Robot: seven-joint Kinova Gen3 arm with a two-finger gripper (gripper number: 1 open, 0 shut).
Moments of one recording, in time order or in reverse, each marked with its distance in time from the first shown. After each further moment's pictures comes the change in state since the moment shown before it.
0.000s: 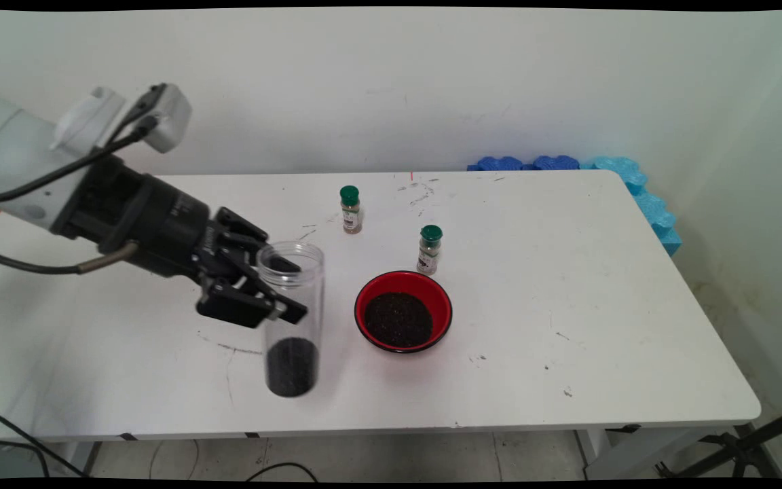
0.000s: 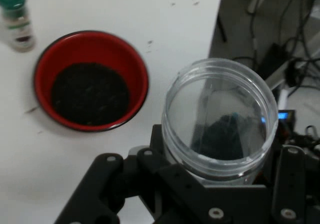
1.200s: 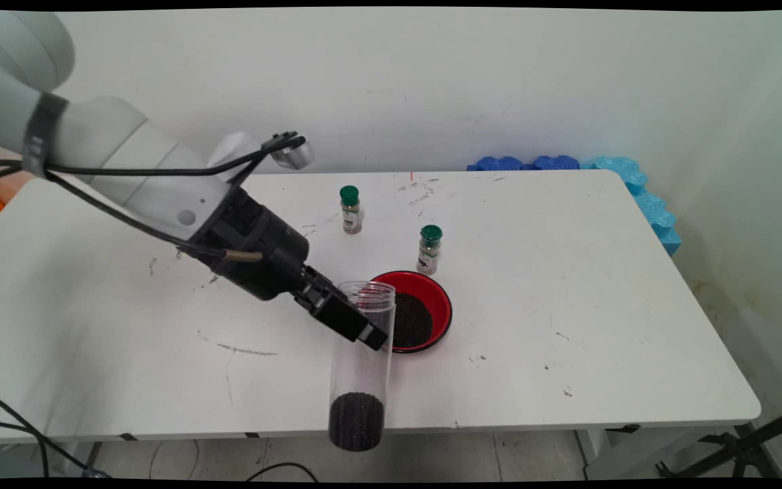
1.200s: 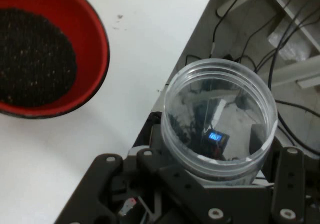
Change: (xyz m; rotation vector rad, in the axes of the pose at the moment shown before) arm 0.036 -0.014 0.085 -0.113 -0.113 -0.409
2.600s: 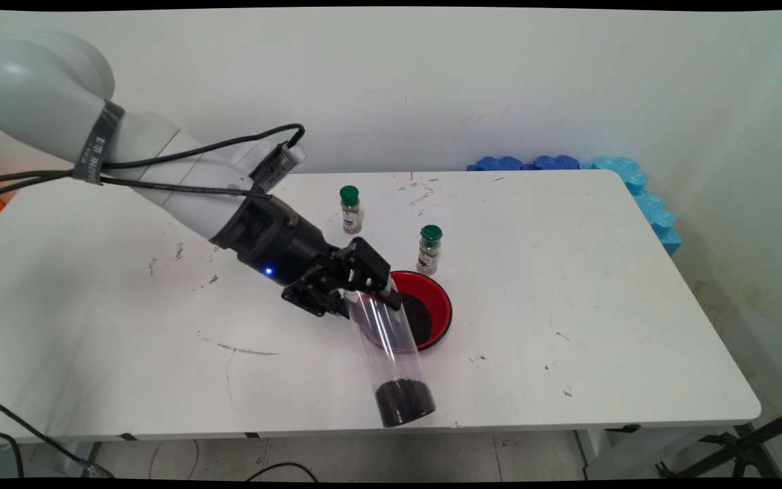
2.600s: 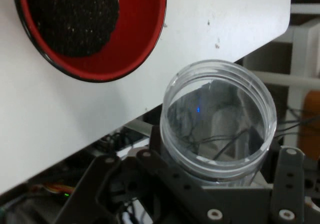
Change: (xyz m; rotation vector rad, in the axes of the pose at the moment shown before) arm 0.012 -0.044 0.020 -0.047 0.036 -0.718
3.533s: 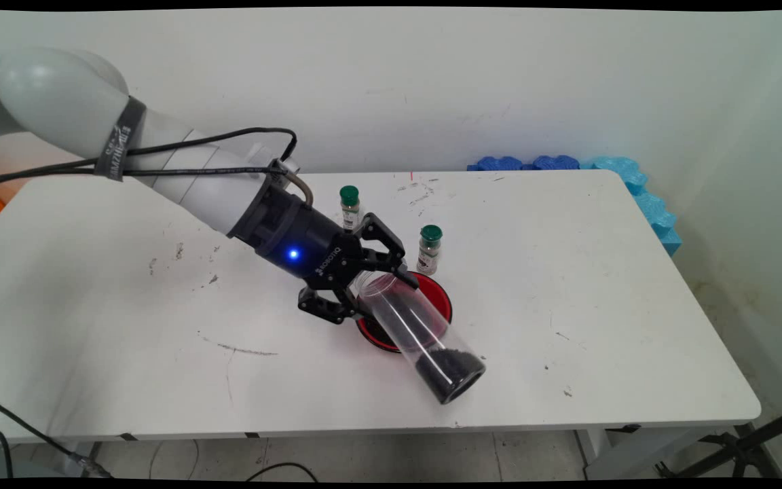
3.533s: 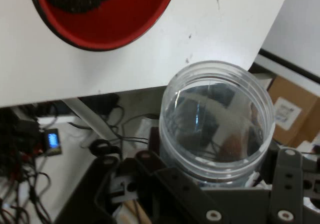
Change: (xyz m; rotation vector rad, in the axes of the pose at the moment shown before) arm 0.014 -0.002 0.009 -0.084 -0.026 -0.457
